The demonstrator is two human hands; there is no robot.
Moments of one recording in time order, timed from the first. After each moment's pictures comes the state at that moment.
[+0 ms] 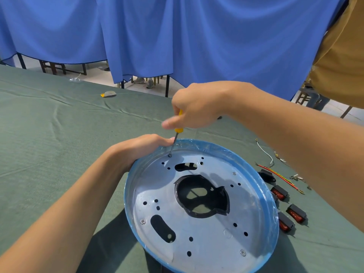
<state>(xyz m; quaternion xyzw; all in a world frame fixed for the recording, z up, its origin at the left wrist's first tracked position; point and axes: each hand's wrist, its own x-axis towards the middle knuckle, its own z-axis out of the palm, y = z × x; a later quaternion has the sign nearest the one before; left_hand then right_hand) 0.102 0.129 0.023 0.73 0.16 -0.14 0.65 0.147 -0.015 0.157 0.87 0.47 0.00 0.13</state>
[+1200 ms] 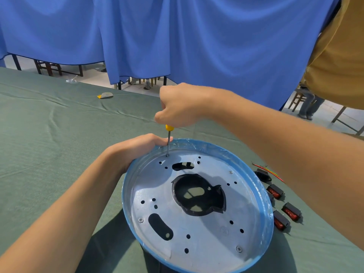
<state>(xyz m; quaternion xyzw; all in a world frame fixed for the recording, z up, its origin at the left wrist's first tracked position) 0.103 0.127 0.025 0.72 0.16 -0.15 0.66 0.139 -0.001 0.149 0.89 0.45 0.04 0.05</state>
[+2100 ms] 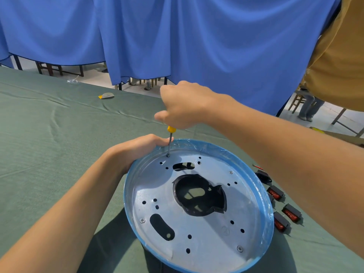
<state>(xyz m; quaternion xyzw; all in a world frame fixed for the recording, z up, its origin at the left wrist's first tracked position) 0.107 0.133 0.019 0.71 0.15 -0.16 0.67 0.131 -0.003 0.149 0.89 0.44 0.08 0.05</state>
